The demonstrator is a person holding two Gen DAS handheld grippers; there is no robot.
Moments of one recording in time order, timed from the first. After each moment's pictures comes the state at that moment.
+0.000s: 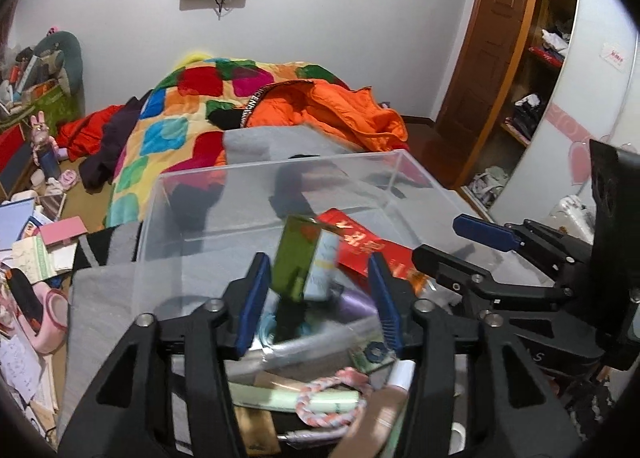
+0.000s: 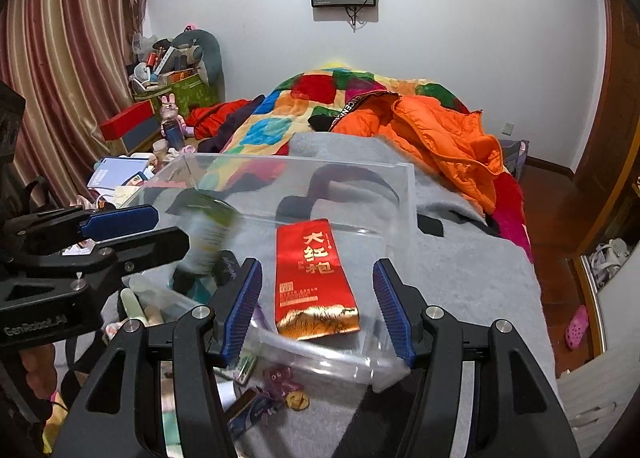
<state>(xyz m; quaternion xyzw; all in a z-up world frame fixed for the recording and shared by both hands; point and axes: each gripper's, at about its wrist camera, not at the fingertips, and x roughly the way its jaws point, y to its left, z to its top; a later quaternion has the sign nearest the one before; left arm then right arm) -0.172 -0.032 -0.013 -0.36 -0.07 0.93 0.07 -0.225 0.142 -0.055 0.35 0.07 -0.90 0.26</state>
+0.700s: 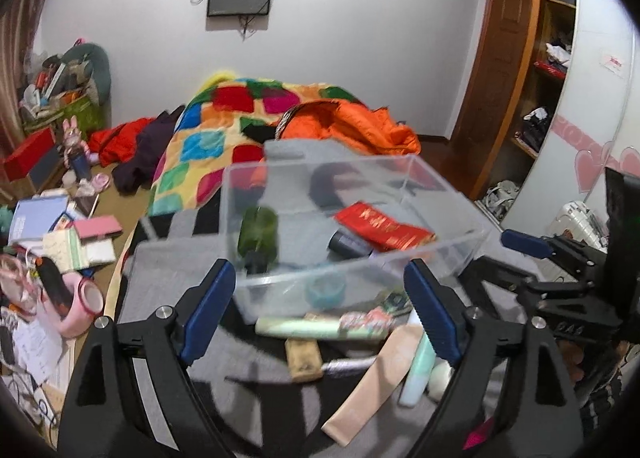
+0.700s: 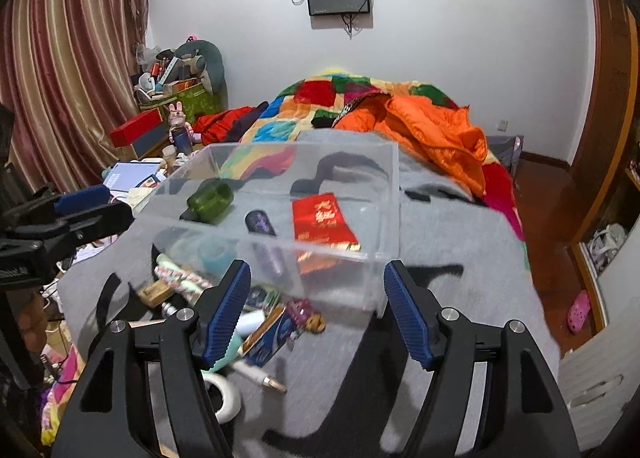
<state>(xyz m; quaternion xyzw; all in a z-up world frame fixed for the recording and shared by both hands) -0.091 -0.061 0.000 -0.33 -0.06 0.94 0.02 -0.165 0.169 -0.050 0.34 0.05 -0.90 0.26</state>
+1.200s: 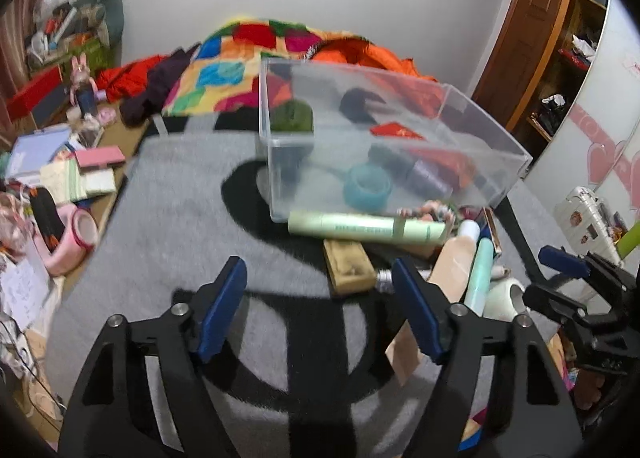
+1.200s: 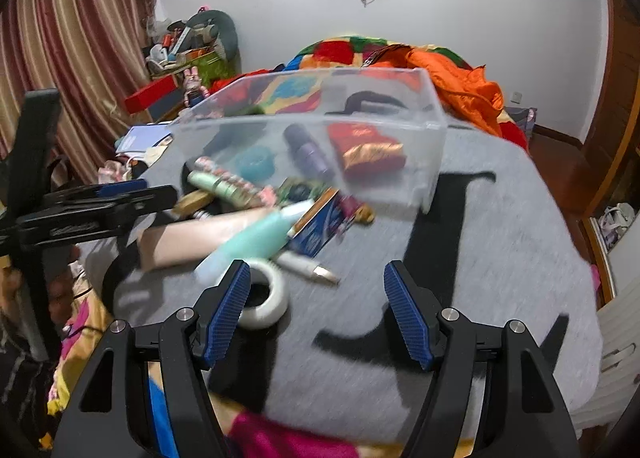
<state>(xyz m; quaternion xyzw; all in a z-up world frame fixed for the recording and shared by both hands) -0.072 -0.083 -0.071 -0.41 -0.11 0.91 0.01 -0.105 0.164 -0.096 0.39 0.06 -0.88 0.28</state>
